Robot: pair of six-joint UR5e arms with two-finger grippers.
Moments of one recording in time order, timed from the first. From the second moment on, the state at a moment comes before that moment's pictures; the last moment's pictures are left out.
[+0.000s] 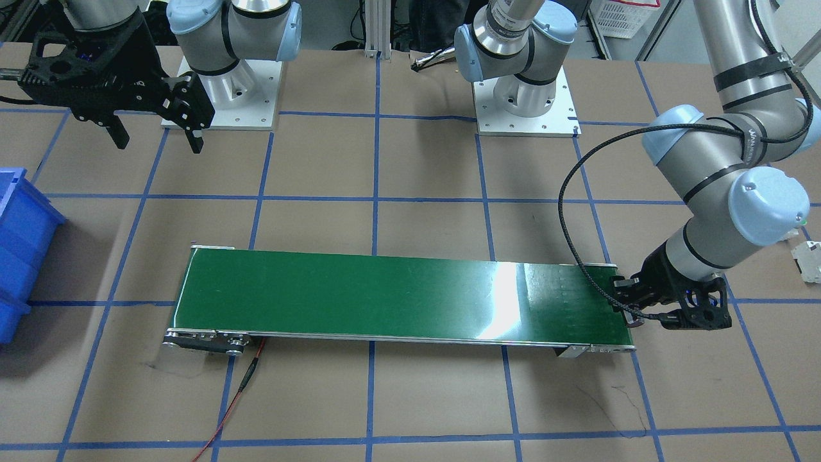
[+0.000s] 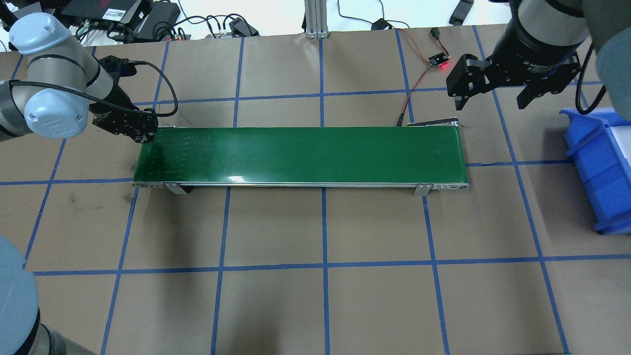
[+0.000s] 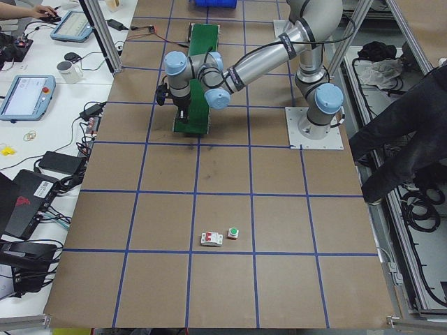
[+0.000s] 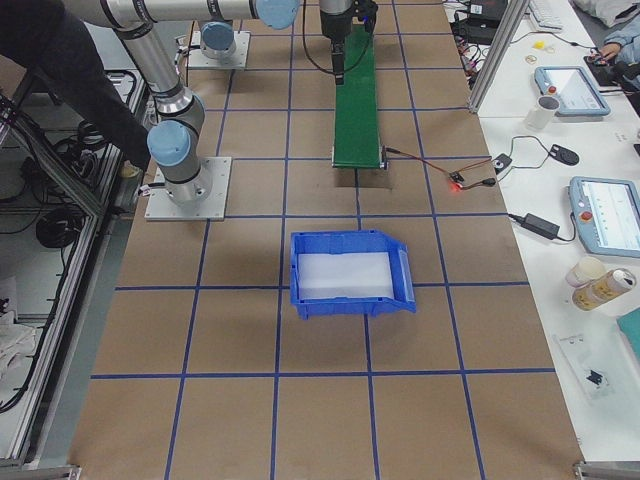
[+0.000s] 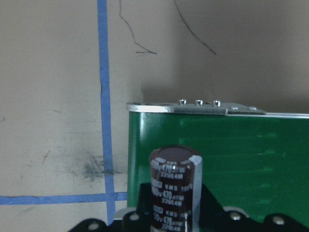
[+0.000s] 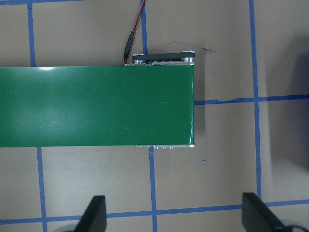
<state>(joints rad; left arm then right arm) -1.27 -1.92 -1.71 -1.09 1.54 0.30 1.53 -1.67 1.63 -1.64 -1.59 0.01</state>
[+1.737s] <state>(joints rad) -1.33 -1.63 -1.70 -1.36 1.48 0.10 1.53 -1.67 1.63 -1.64 -1.59 0.01</state>
